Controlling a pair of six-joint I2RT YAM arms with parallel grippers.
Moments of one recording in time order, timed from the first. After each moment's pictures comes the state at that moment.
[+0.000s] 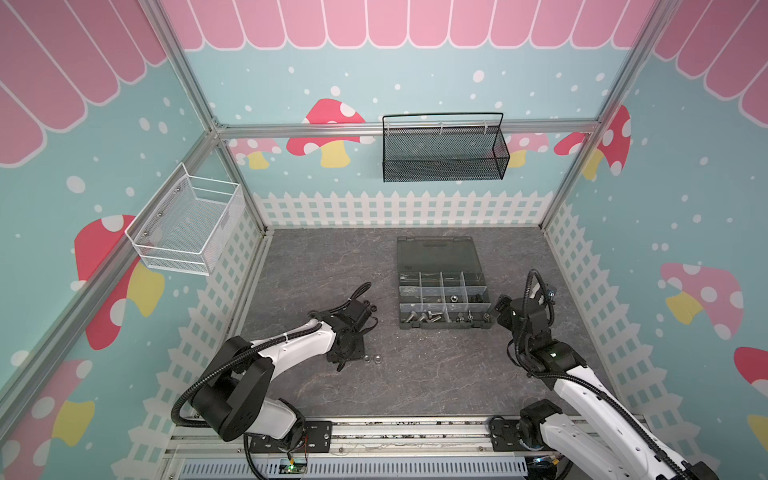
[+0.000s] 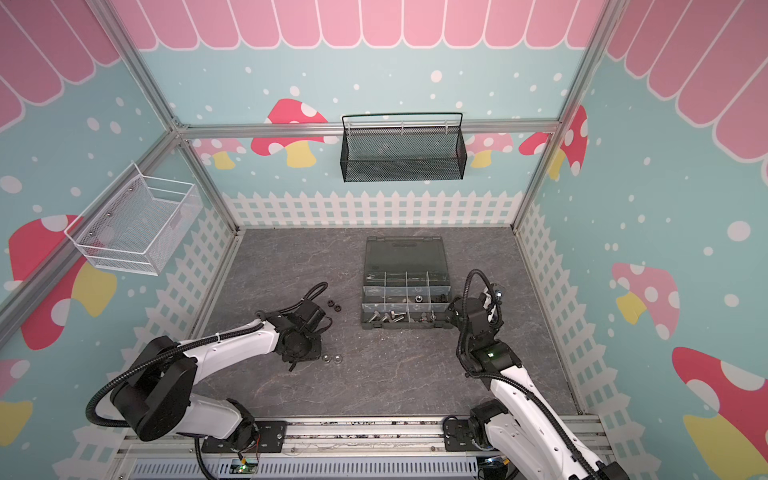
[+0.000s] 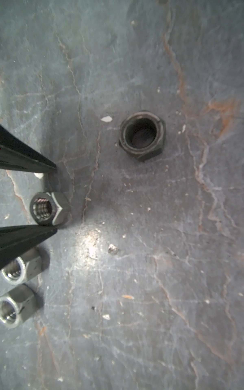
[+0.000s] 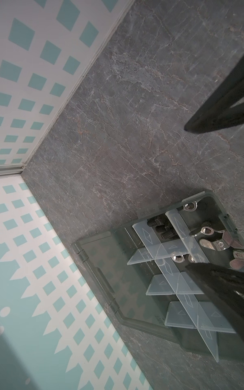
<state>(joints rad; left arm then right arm) -0.58 1.46 0.73 -0.68 -0.06 -0.75 0.36 0.80 0.55 -0.35 0.54 0.69</state>
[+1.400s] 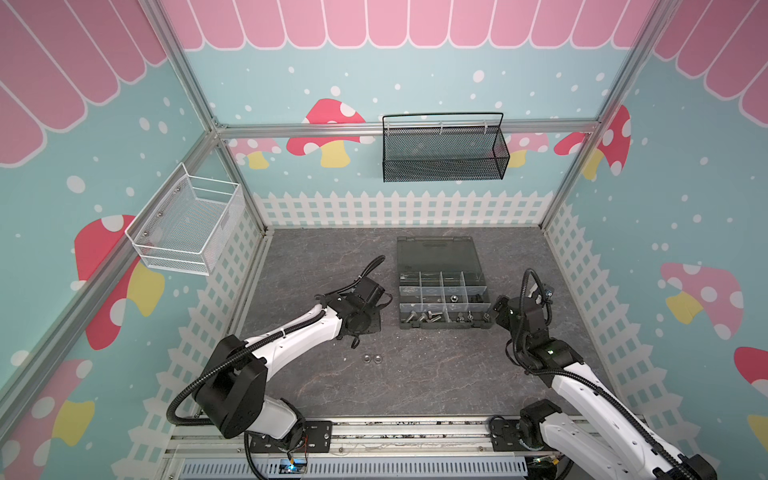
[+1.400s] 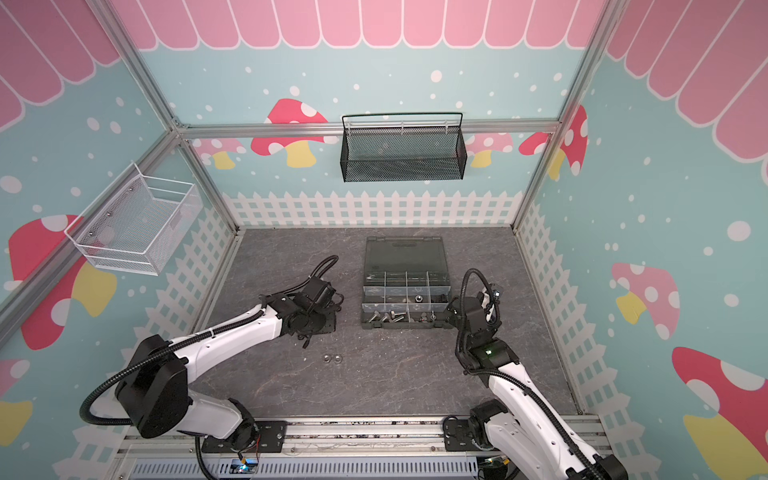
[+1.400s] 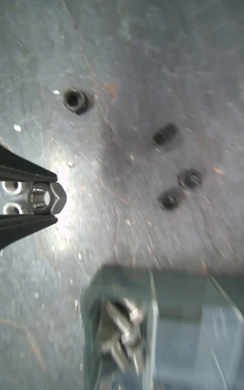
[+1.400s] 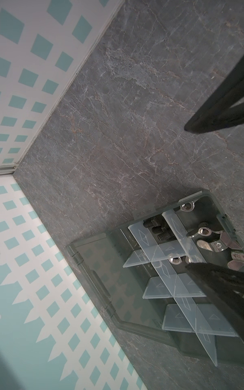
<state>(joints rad) -0.66 1.49 1.02 -0.66 -0.13 -0.69 0.36 0.83 0.55 -0.35 0.53 0.70</state>
